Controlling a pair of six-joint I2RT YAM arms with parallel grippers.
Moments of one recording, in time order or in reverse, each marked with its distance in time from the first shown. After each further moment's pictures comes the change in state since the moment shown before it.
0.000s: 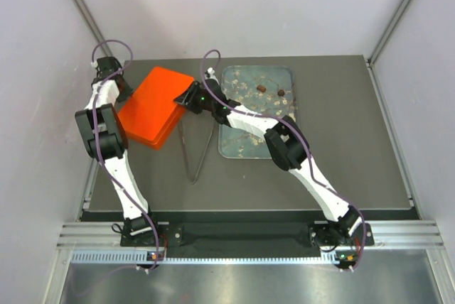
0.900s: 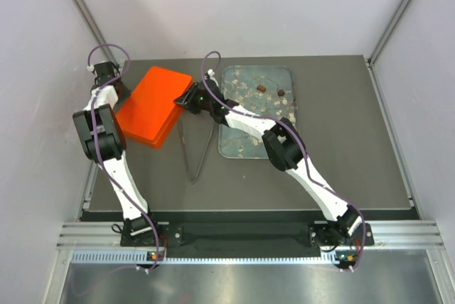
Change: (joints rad) left arm 0.023 -0.019 -0.108 0.165 0.032 -0.032; right arm 0.002 0.076 0.111 -0.061 0.012 0.056
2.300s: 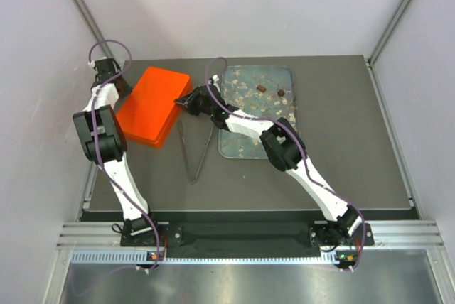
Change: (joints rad) left arm -0.014 -0.040 -0.015 0.008 0.017 -0.003; right arm 0.004 0.003 -0.097 0.154 0.038 0.179
